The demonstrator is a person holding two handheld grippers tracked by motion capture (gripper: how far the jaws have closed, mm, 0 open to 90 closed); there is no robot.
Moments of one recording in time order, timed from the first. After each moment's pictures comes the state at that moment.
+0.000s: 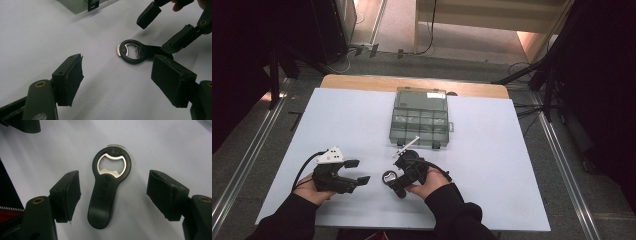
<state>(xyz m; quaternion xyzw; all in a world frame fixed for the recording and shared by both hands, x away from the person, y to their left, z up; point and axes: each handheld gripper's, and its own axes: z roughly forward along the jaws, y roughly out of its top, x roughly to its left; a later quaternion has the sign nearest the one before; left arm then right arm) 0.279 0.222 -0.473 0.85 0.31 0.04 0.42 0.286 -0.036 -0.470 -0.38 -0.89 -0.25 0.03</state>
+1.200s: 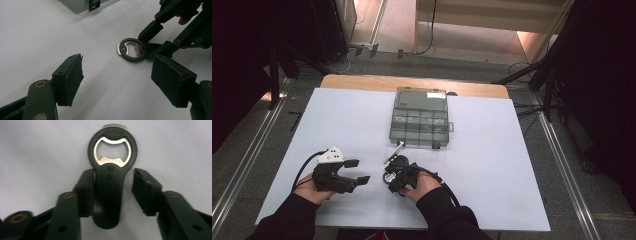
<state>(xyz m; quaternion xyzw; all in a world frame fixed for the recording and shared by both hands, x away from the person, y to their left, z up) 0.280 0.222 -0.473 0.85 0.31 0.04 0.42 0.278 -0.009 -0.478 -0.41 -0.90 -0.15 -0.02</state>
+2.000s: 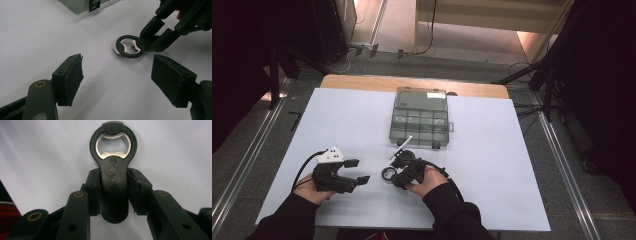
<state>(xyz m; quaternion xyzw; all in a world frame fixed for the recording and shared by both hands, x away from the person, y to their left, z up) 0.280 0.222 -0.472 0.85 0.31 0.04 0.42 0.290 -0.029 -0.472 -0.38 -0.90 -0.19 0.04</state>
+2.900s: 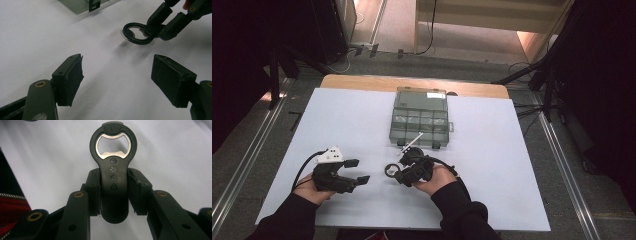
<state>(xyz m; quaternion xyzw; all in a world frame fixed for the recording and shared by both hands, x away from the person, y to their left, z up) 0.280 0.222 -0.472 0.85 0.31 0.04 0.42 0.290 -0.051 -0.460 -0.37 -0.90 -0.24 0.04</state>
